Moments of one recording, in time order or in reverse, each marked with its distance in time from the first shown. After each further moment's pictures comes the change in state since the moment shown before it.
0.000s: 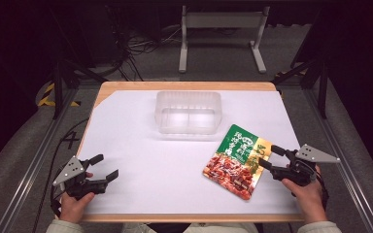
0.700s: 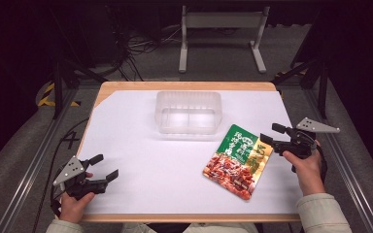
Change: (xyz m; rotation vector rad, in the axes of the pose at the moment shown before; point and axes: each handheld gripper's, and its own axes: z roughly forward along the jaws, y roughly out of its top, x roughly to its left) left arm 0.000 0.000 0.000 0.003 0.003 -0.004; right arm -0.043 0.046 0.027 0.013 0.005 0.047
